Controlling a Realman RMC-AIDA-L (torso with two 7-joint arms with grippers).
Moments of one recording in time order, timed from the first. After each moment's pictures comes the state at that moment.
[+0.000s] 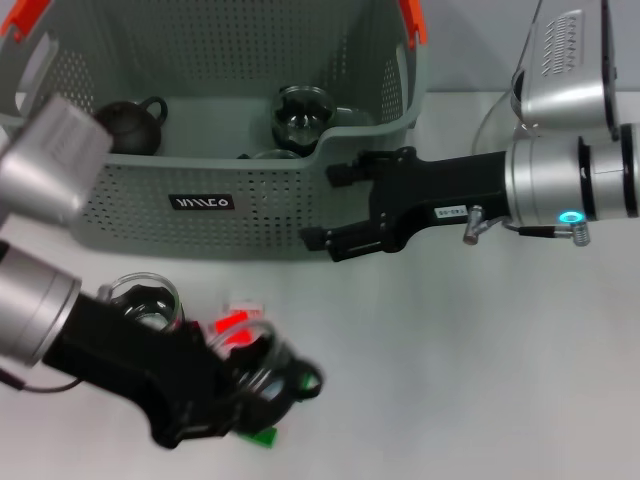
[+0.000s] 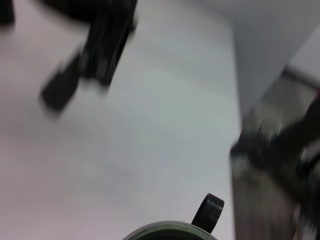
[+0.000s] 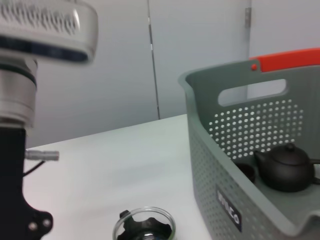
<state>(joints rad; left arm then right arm) -0.47 -2.16 0.94 1.29 2.29 2.04 -1.85 0.63 2.08 -1.34 -0.91 -1.77 -1.23 1.67</state>
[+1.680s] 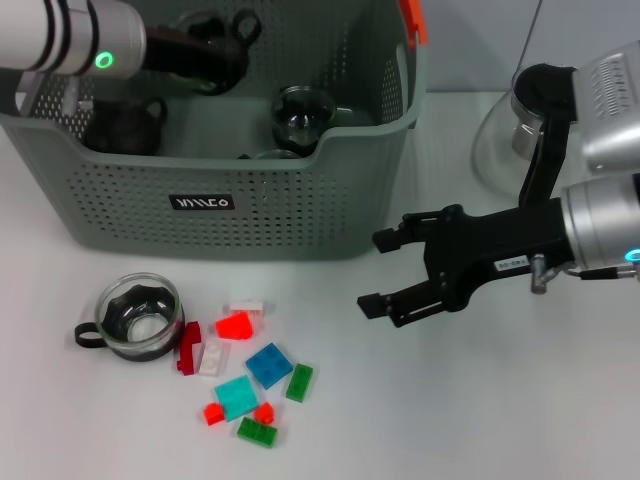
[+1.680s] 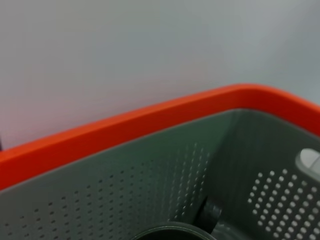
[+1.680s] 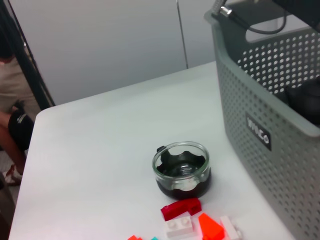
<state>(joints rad) -0.87 -2.00 0.94 0.73 2.30 0.95 -2.11 0.63 2.07 -1.17 -0.88 -1.96 -1.48 1.68</state>
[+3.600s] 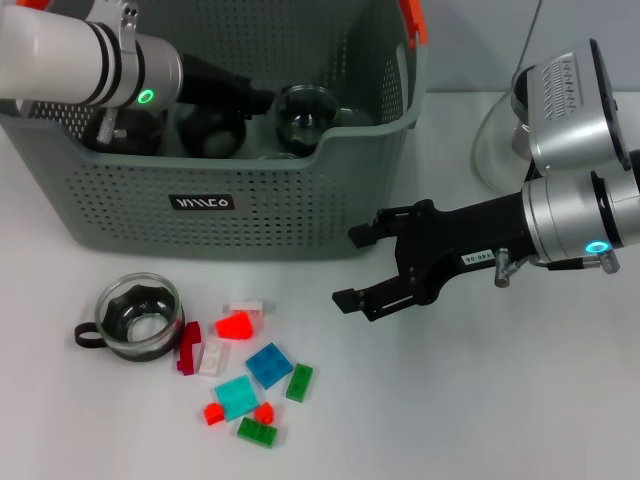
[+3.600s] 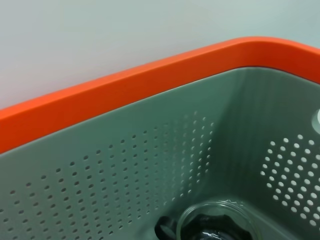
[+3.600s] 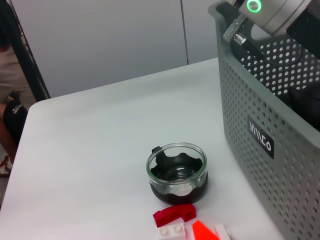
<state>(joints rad) -0.88 -2.05 1.03 0.65 2.33 0.78 -2.11 0.69 2.09 -1.18 -0.82 -1.98 -1.41 1.65</state>
